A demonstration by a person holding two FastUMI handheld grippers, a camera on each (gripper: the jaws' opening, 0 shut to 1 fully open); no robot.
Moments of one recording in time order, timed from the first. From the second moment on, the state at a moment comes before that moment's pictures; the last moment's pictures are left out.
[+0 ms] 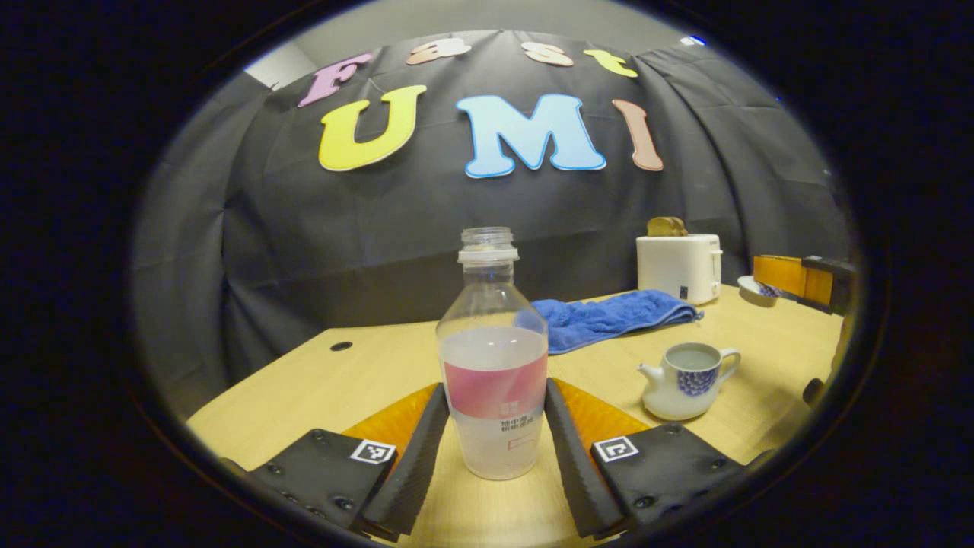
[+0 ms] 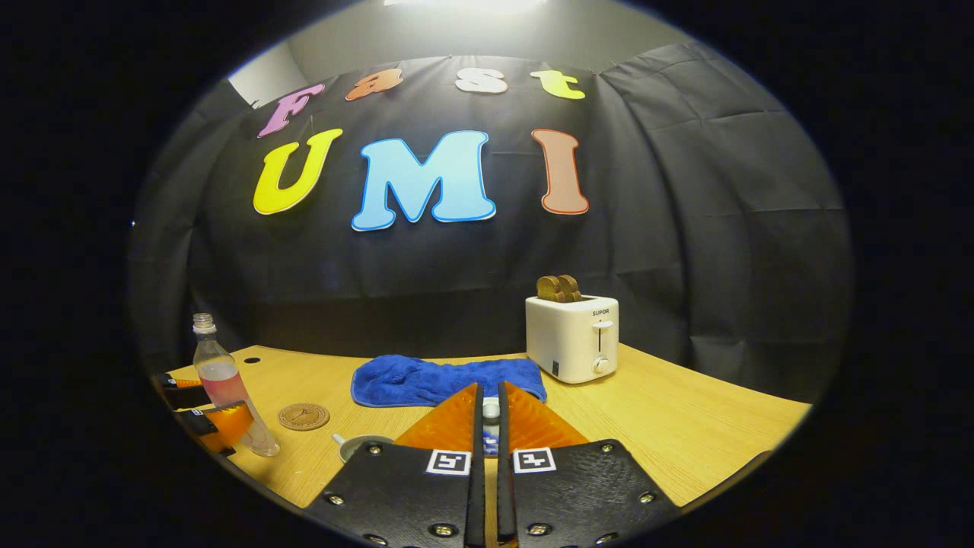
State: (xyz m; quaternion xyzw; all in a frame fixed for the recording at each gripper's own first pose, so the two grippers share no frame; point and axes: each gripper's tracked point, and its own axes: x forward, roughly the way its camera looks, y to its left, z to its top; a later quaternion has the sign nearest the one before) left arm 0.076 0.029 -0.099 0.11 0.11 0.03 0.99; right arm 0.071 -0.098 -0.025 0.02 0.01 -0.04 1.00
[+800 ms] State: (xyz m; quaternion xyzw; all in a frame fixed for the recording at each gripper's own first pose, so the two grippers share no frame) left arm 0.097 0.038 -0.058 0.44 0.10 0.03 0.89; right arm 0.055 -0.124 -0.030 0.04 0.01 -0.05 1.00
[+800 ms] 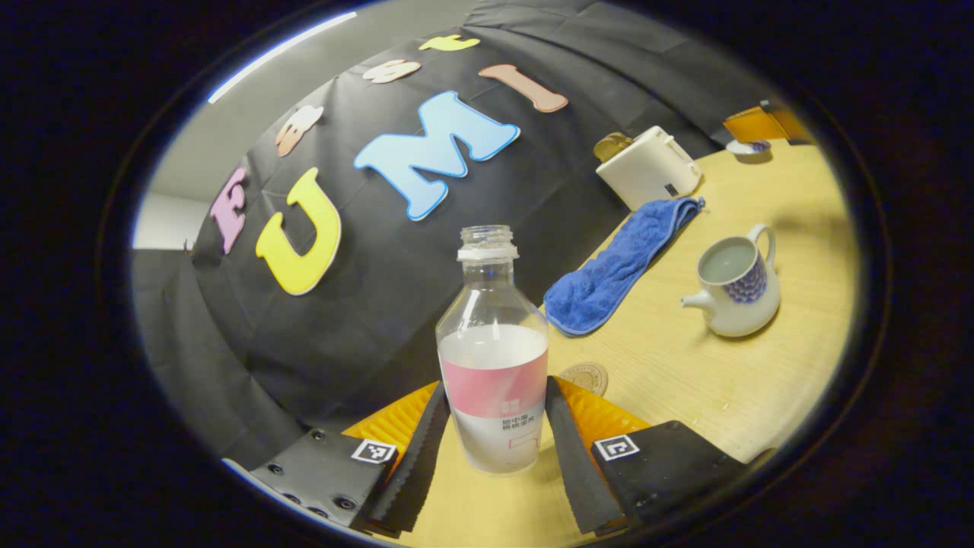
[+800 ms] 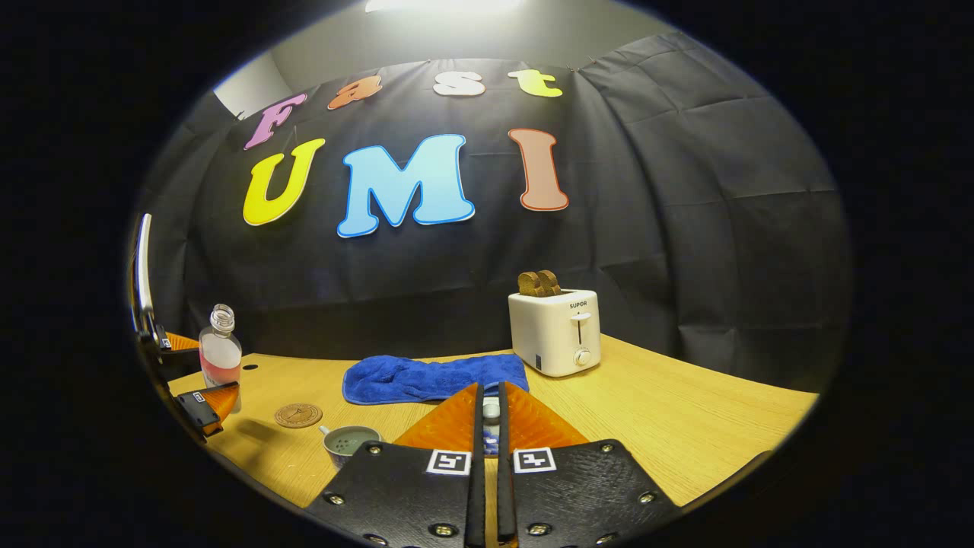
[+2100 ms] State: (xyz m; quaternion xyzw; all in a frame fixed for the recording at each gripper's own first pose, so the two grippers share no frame) left arm 0.115 -0.043 -0.056 0.73 0.02 -0.06 0.68; right arm 0.052 -0.128 -0.027 0.06 0.00 -0.05 1.00
